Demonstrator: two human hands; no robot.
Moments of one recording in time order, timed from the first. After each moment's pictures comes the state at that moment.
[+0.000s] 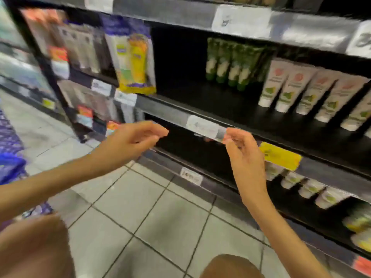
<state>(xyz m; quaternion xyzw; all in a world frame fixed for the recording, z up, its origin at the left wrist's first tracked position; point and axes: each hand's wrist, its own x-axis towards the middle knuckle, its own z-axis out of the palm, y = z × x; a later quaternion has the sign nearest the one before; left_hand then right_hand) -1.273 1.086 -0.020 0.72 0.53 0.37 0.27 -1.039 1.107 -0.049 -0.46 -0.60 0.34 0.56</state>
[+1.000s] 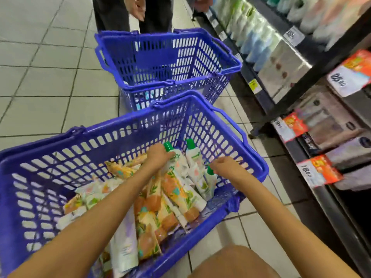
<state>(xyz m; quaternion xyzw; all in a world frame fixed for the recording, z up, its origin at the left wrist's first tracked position) -1.728 0.910 -0.236 0.10 0.92 0.29 0.25 -1.599 1.049 -0.169 -0.38 -0.80 0.43 -0.15</state>
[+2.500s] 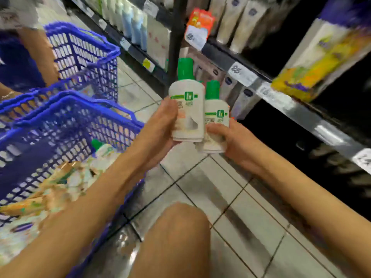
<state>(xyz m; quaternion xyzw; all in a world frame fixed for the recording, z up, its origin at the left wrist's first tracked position) -1.519 1.032 -0.061 0.29 0.37 0.69 0.55 -1.379 1.123 -0.056 -0.29 -0.55 0.76 0.19</state>
